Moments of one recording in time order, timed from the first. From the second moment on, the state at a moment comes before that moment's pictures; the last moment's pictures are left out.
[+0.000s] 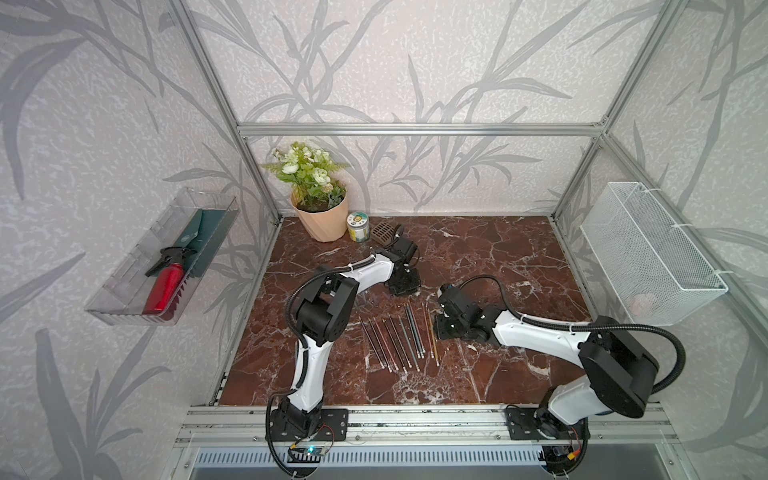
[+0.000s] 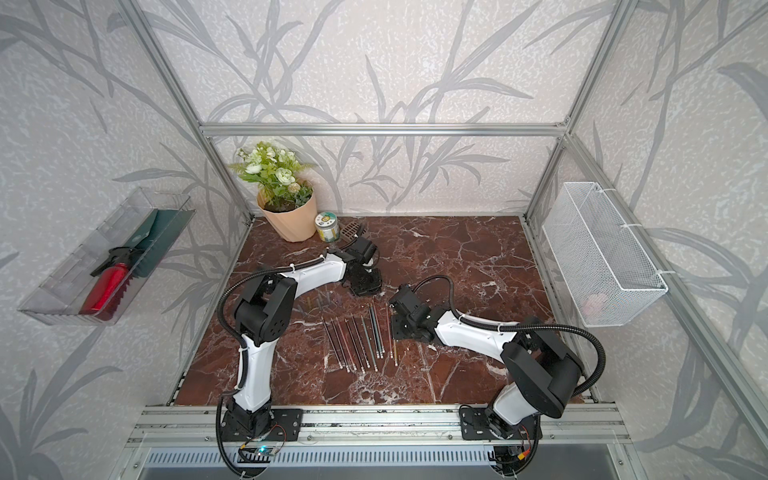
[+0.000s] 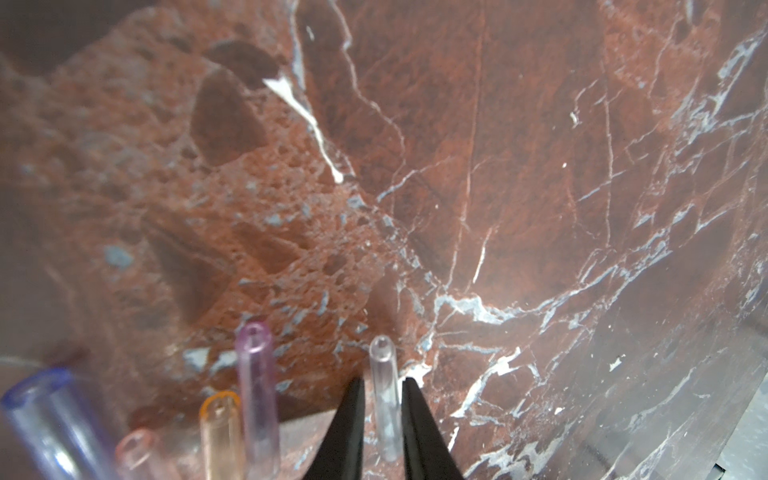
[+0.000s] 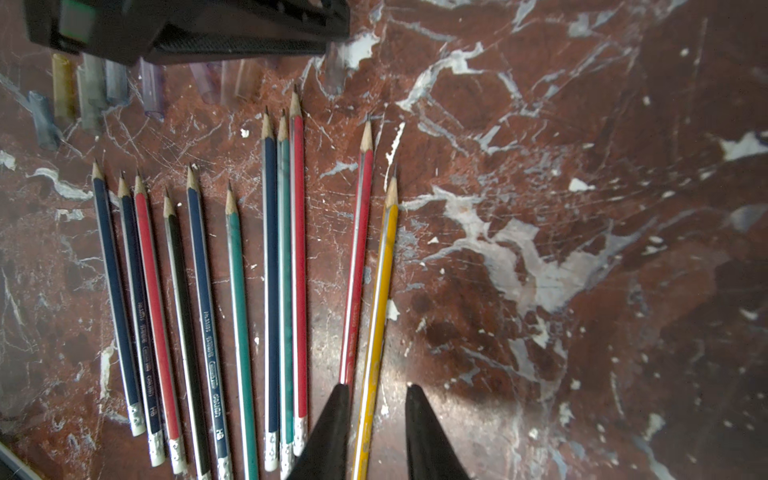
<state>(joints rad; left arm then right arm) -0.53 2.12 1.51 -0.59 0.22 -0.71 0.82 1.52 0.81 -0.30 0.02 0.67</state>
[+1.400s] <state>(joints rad) -0.27 1.15 0.30 0.54 -0.93 -0.14 0.18 1.39 0.44 0.33 0.42 0.10</state>
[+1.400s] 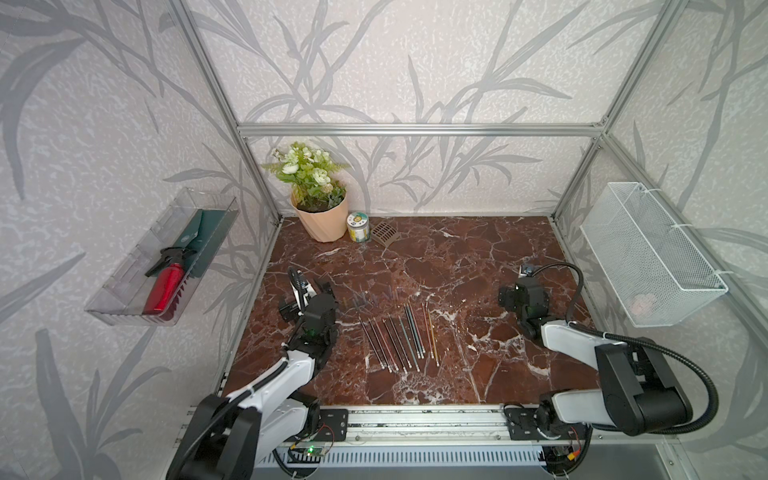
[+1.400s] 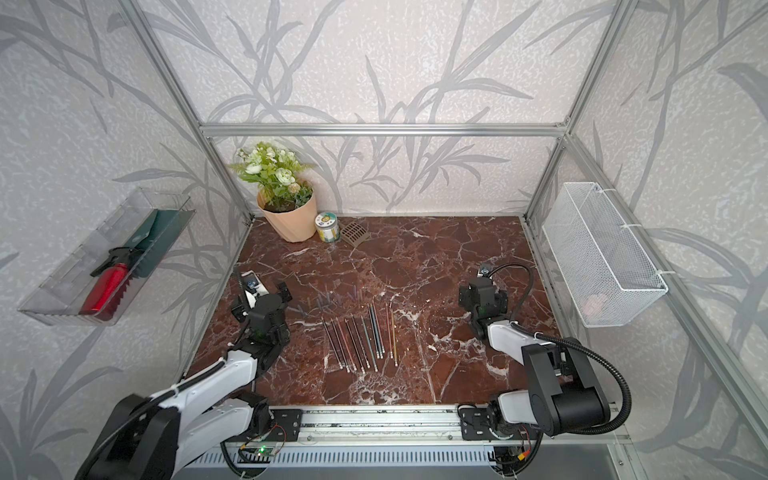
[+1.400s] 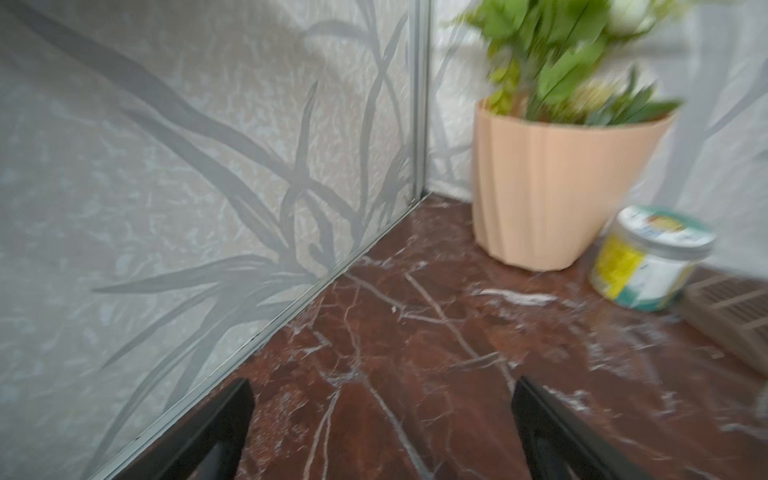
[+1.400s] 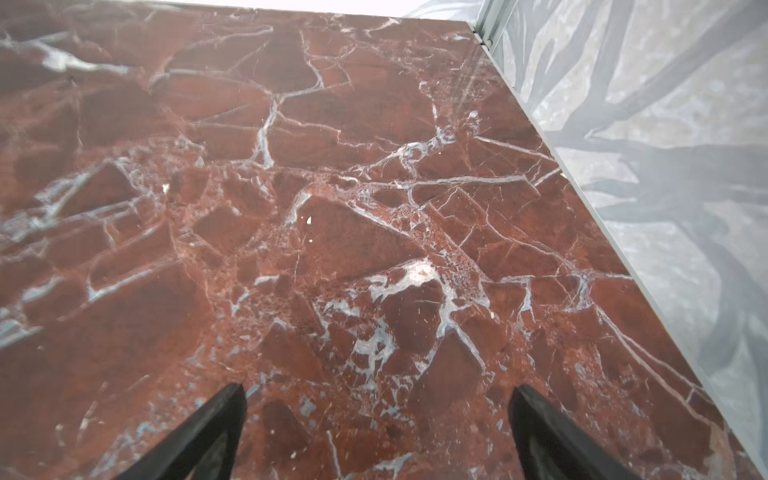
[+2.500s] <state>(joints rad) 0.01 1.56 0.36 0.87 -0.36 -0.08 0.17 1.59 0.35 0.94 0.26 -0.10</state>
